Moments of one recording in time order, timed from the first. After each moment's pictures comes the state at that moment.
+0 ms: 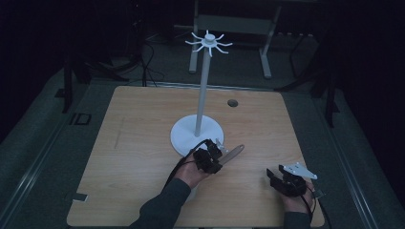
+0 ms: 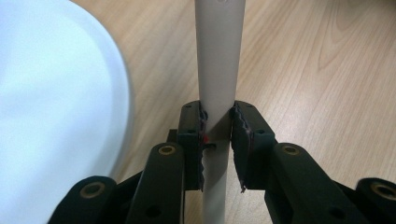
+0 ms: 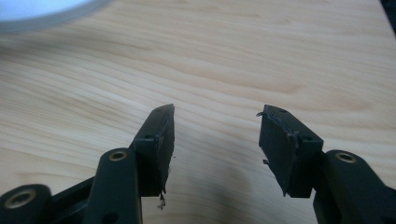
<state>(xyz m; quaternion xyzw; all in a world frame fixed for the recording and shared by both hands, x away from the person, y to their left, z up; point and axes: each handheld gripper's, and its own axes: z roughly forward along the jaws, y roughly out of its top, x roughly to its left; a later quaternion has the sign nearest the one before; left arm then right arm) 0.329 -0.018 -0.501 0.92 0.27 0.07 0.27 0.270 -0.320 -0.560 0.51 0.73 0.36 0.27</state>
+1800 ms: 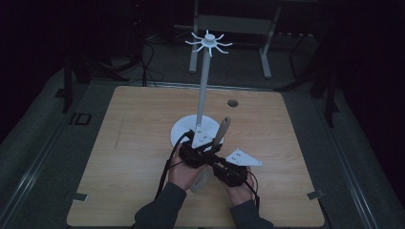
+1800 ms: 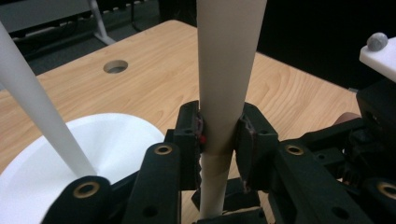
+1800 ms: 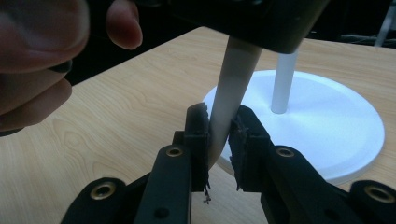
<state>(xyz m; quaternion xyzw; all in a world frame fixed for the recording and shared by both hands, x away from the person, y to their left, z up) 0.296 0.018 -0.441 0.80 0.32 0.19 0.48 0.279 -0.144 -0.512 0.35 0.74 0.55 0.16</state>
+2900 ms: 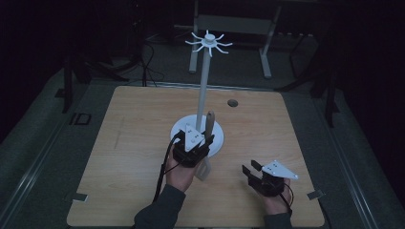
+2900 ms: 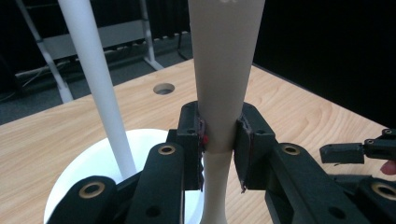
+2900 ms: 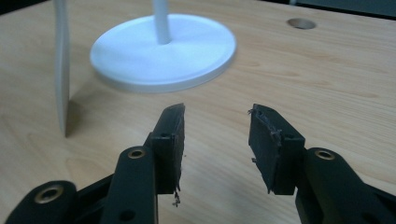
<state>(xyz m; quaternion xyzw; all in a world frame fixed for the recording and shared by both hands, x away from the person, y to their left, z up) 0.286 0.030 -0.433 0.74 0.37 0.26 0.50 0.260 -0.247 -0.533 0.42 0.74 0.46 0.24</state>
